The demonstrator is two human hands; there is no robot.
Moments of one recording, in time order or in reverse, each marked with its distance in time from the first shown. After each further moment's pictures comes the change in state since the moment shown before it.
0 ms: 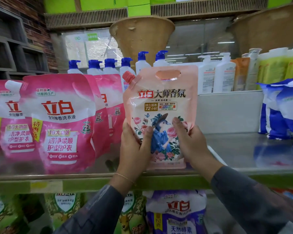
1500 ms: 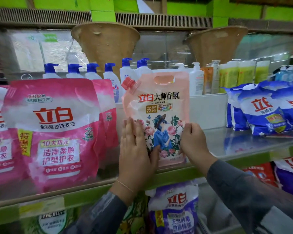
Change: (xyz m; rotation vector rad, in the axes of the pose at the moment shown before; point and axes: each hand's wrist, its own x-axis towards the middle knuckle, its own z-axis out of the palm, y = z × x) left_hand -0.008 -0.018 -0.024 0.544 -0.094 0.485; right_hand -0.022 -0.018 0.011 -0.320 0.381 -0.024
